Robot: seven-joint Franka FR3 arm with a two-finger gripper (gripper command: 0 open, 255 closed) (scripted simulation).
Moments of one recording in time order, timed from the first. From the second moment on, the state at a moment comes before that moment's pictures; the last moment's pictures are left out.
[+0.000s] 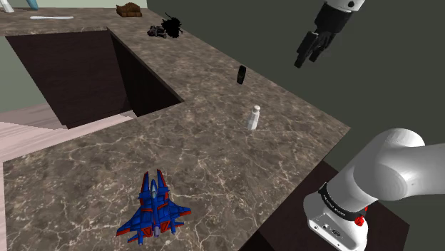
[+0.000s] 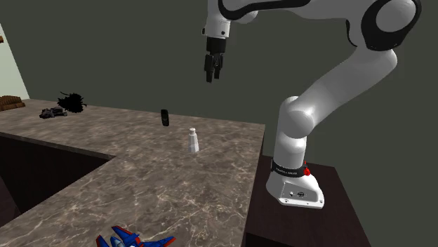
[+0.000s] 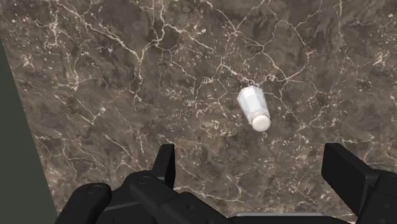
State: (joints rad) arm -0.02 -0.80 -0.07 -2.39 -0.08 1.72 -0.09
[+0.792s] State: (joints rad) arm -0.06 -0.74 0.05 -2.67 -0.04 2.10 0.21
